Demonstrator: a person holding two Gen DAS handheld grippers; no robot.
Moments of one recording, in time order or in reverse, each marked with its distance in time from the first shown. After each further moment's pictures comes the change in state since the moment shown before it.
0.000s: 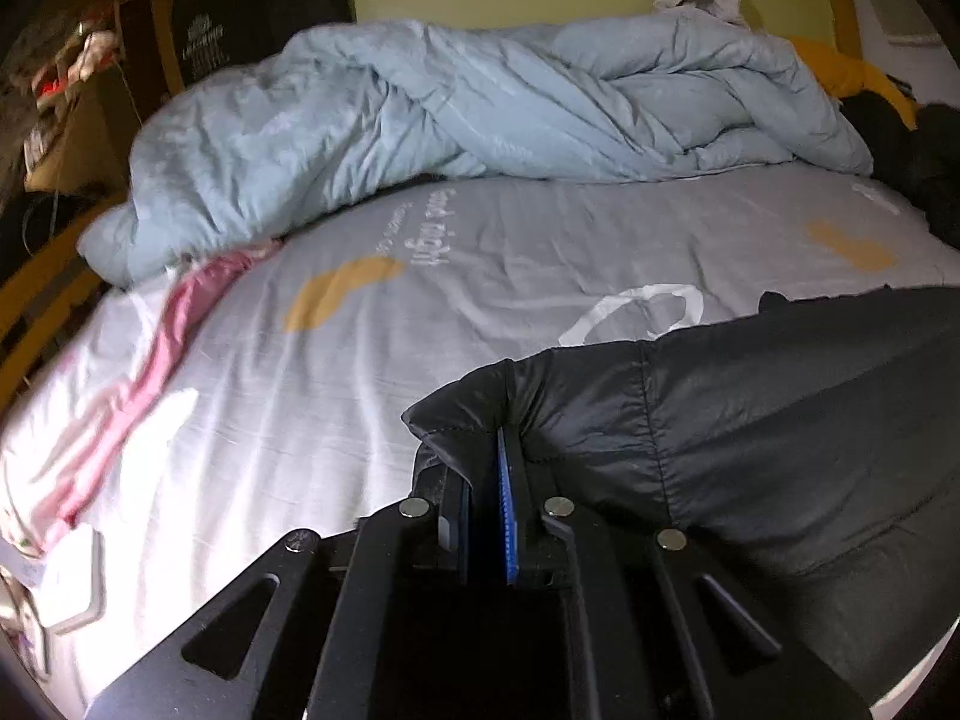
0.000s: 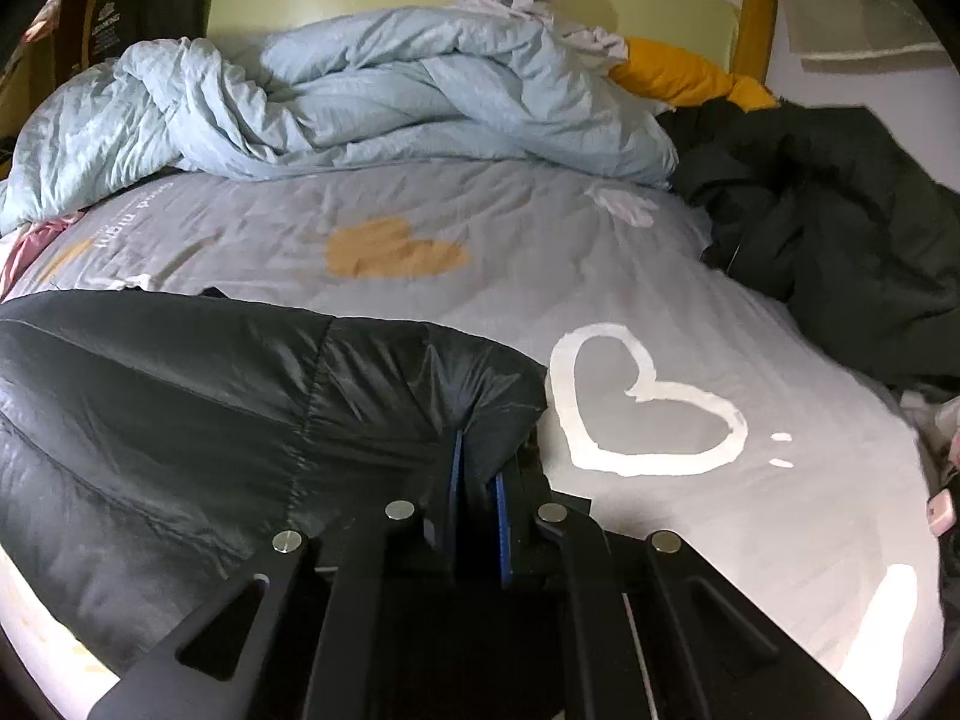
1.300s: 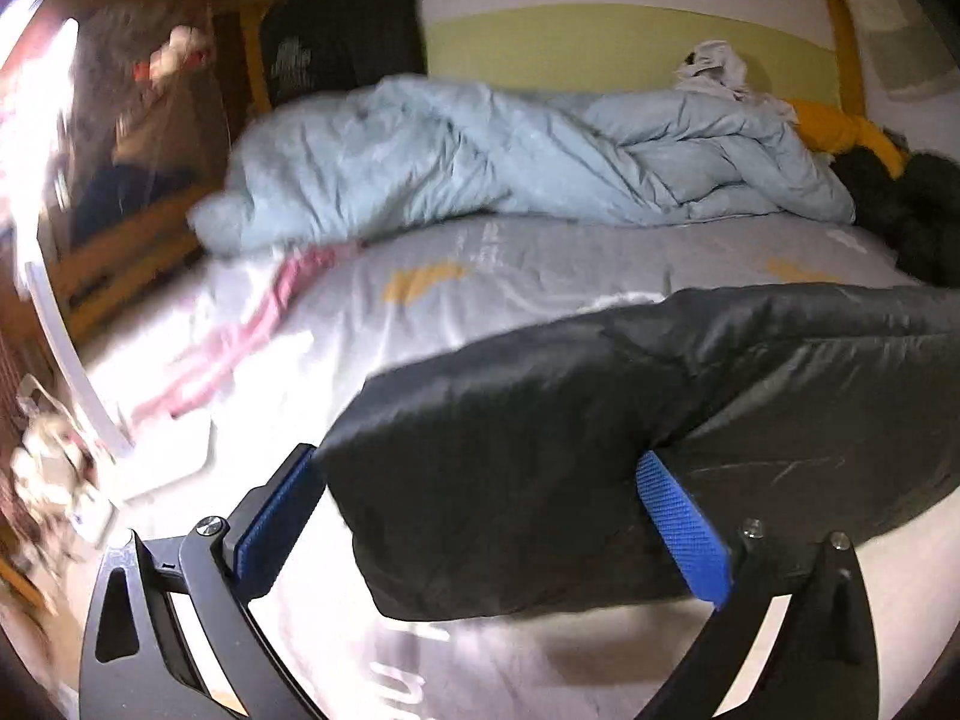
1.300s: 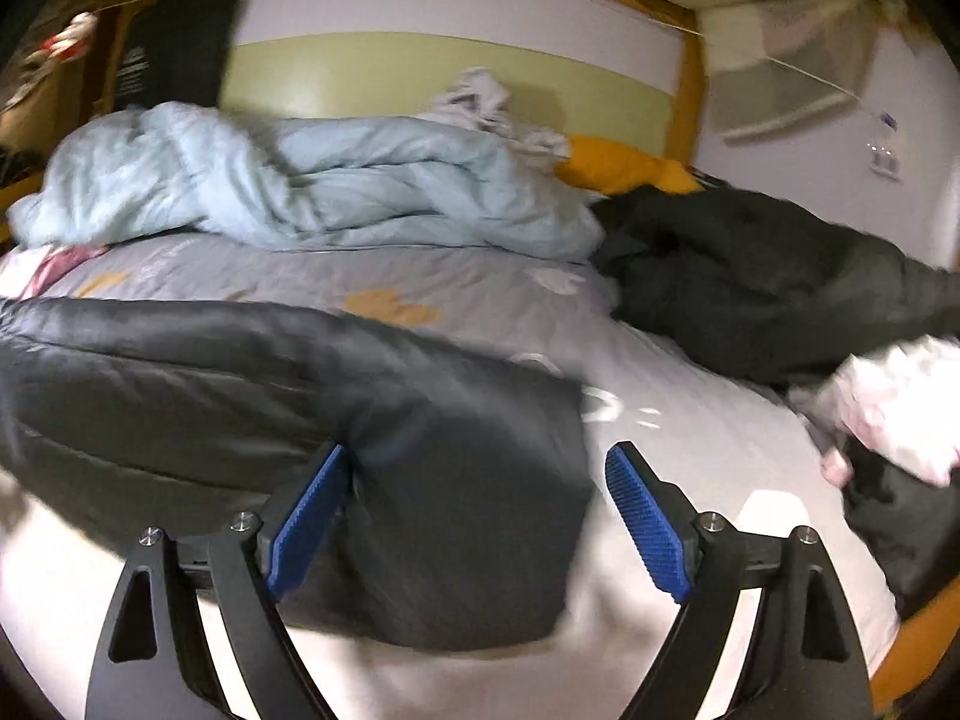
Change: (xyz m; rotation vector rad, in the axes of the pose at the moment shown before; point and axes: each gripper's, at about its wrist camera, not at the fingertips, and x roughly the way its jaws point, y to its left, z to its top) left arm -0.161 0.025 -0.081 -0.105 -0.085 0.033; right arm -0.155 0.001 -0.072 0.022 -0.233 -0.140
